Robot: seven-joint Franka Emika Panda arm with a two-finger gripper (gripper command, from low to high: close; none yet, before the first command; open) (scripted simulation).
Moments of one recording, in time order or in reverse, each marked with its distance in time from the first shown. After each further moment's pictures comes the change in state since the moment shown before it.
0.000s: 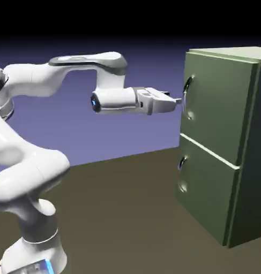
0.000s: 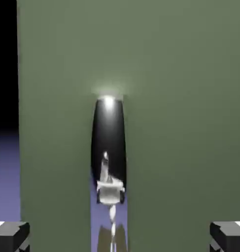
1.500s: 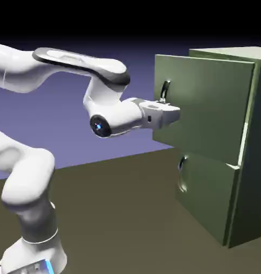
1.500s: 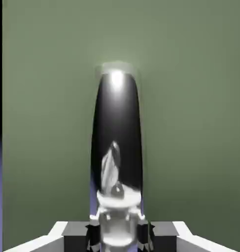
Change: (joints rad) arm 0.695 0.213 -0.906 -0.383 -0.712 -0.499 -0.157
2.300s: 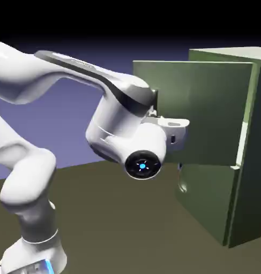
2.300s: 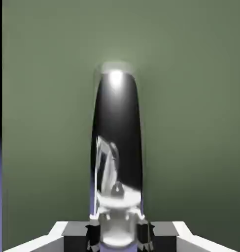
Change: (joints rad) arm -0.039 0.323 -0.714 0.244 -0.927 -0.943 0.033
